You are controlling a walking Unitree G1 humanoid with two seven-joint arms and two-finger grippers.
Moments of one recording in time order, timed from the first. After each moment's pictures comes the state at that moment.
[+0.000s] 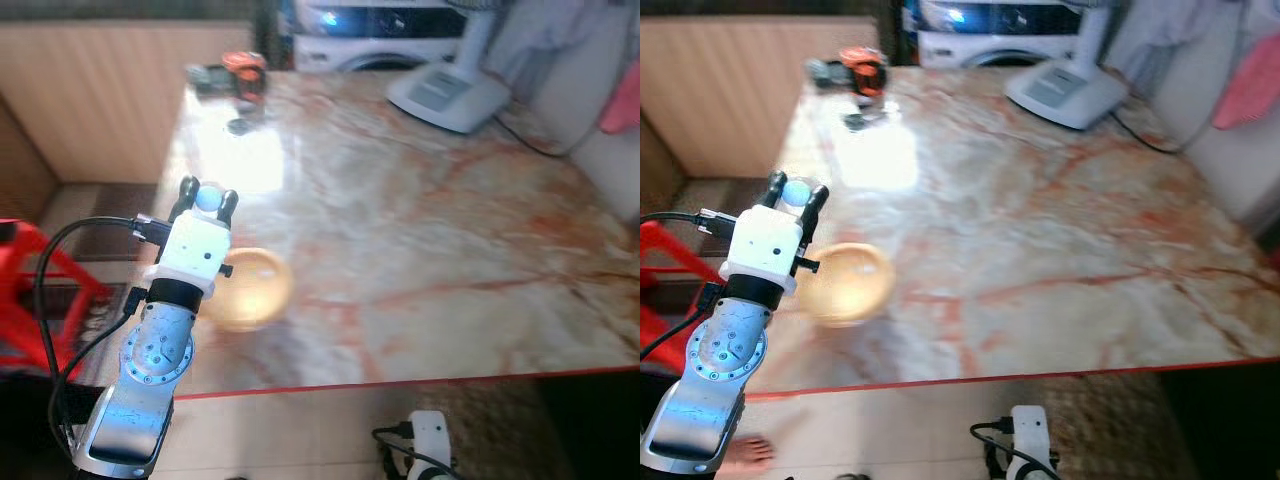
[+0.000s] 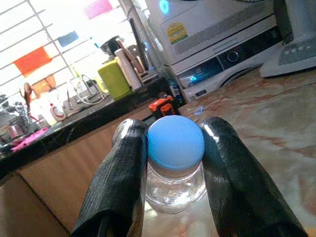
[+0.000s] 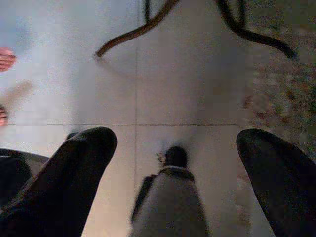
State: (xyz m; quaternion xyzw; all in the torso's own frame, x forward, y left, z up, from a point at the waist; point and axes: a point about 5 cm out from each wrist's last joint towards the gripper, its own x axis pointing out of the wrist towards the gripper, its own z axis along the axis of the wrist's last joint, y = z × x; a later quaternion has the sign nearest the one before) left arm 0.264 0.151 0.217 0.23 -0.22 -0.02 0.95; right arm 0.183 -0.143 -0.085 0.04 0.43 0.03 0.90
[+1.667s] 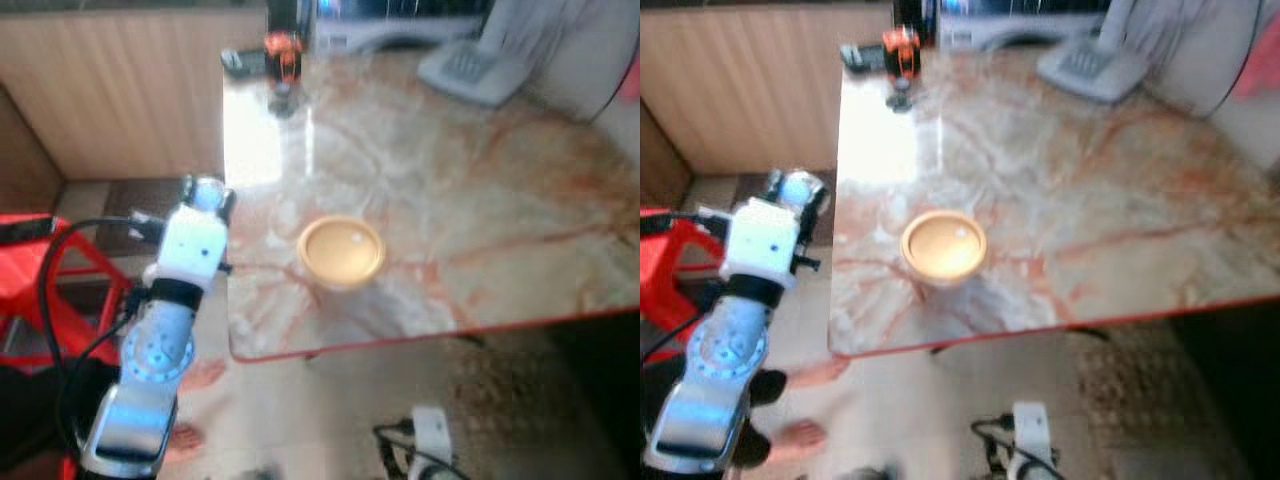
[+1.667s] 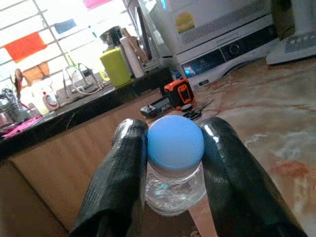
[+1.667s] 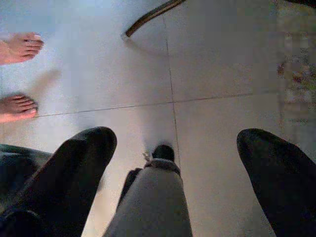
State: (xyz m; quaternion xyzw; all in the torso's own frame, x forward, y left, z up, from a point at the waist) left arm 0.265 0.150 0.219 0.21 -0.22 -0.02 0.95; right arm 0.184 -0.148 -0.084 0.04 0.42 0.03 0.90
